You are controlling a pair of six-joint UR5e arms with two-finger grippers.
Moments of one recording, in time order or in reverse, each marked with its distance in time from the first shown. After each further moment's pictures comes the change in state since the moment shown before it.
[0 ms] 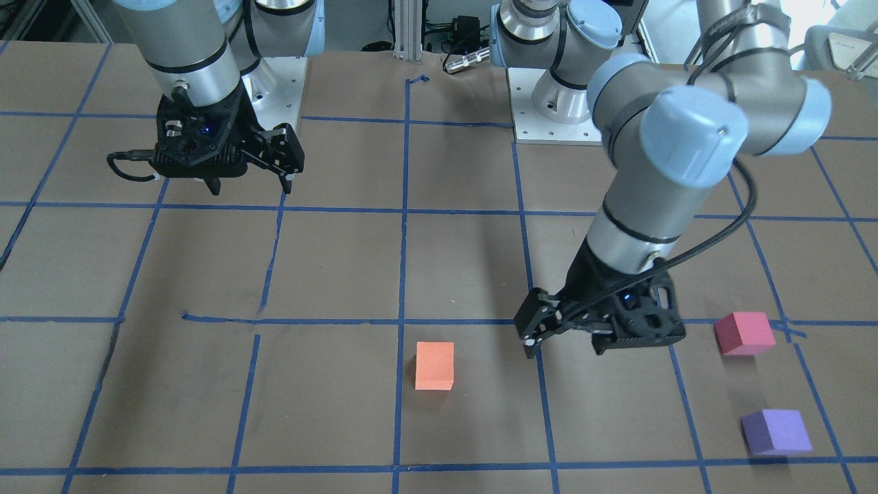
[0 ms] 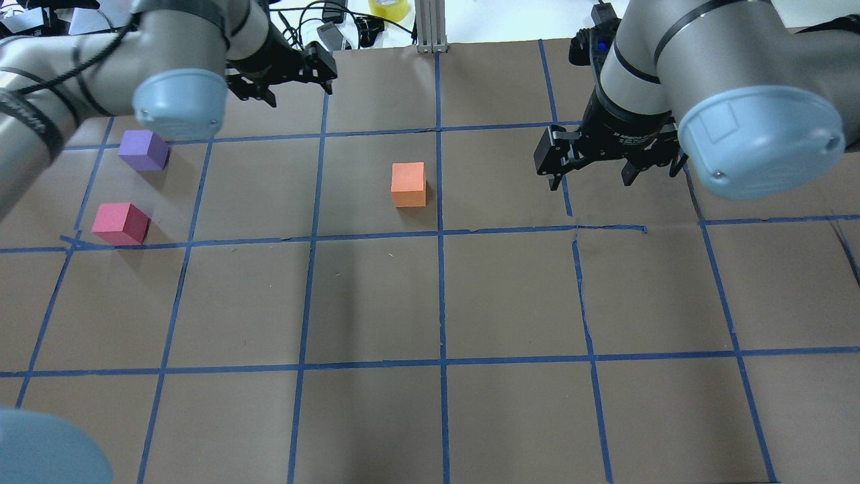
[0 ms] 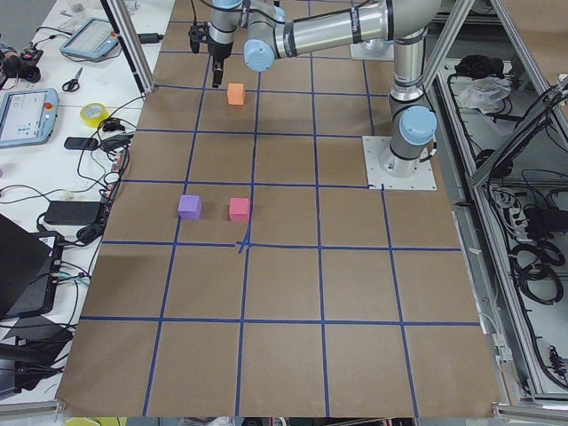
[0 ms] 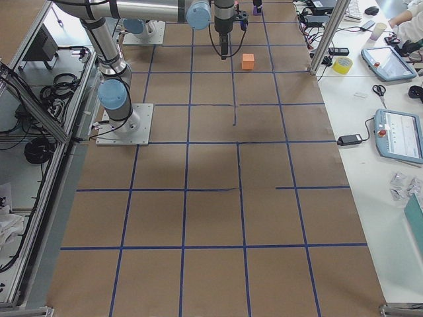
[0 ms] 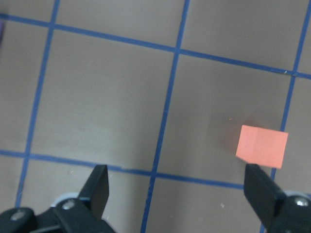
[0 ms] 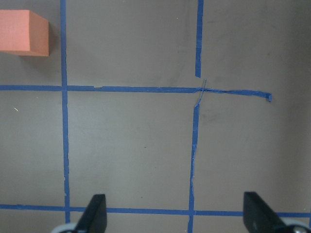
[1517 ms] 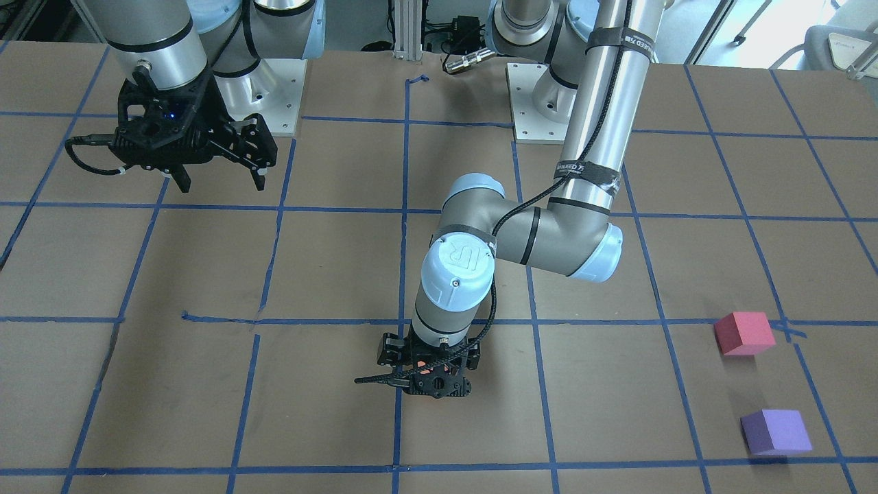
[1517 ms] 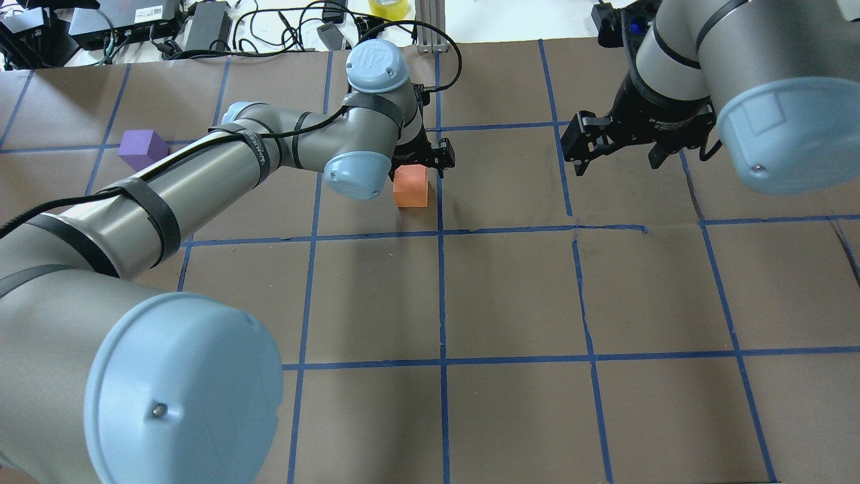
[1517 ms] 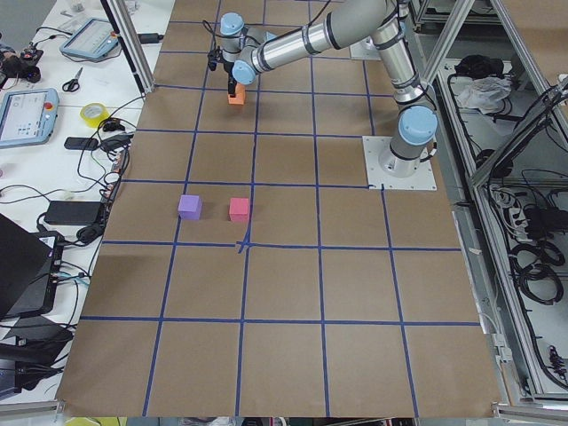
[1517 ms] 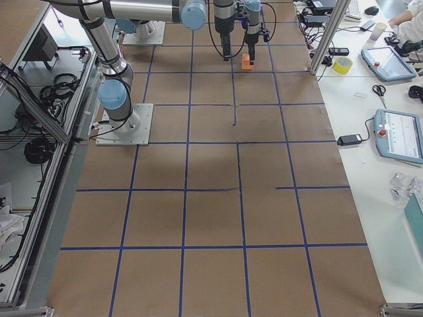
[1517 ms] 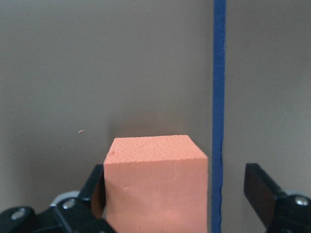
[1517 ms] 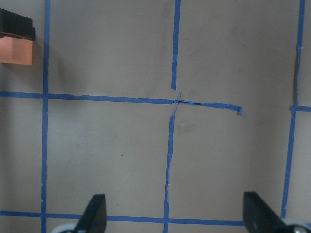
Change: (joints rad) left arm -0.216 -0.282 0.029 0.047 0.038 -0.108; right arm -0.053 -0.029 -0.004 -0.014 0.020 -0.069
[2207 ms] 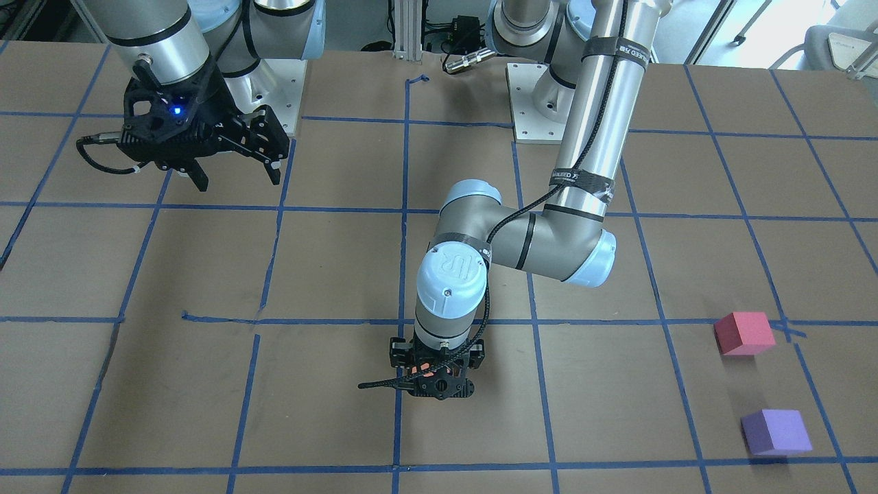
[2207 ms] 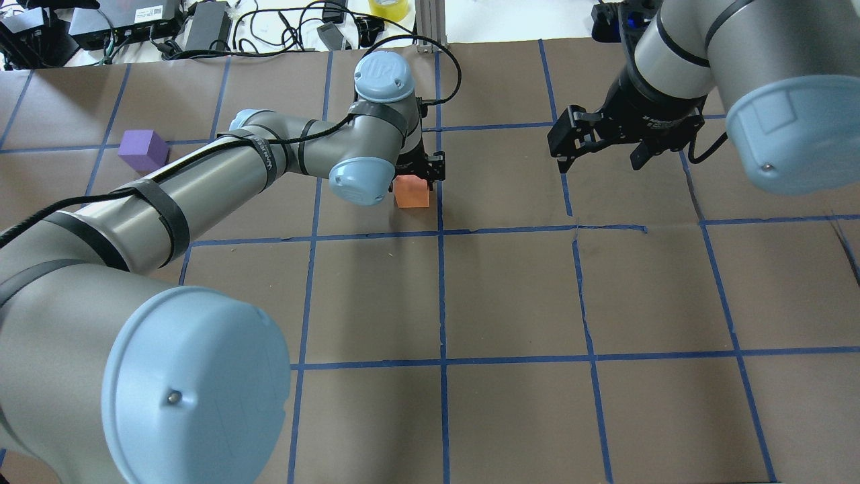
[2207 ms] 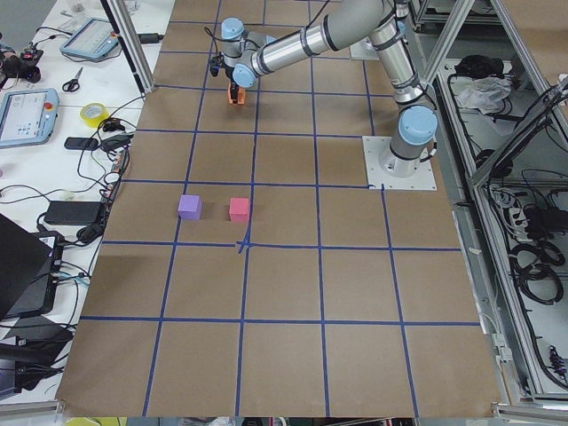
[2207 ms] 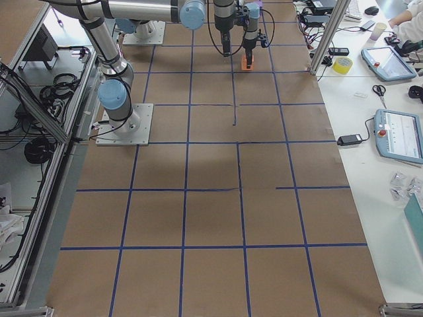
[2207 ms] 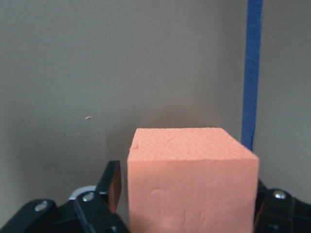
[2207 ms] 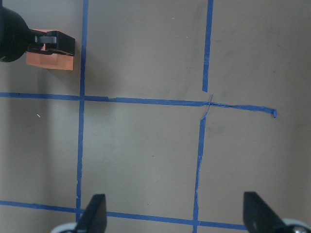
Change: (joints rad) left arm -0.002 -0.015 -0.003 -0.028 0.072 -0.004; right arm -0.006 -0.009 0.000 0.005 0.081 -0.006
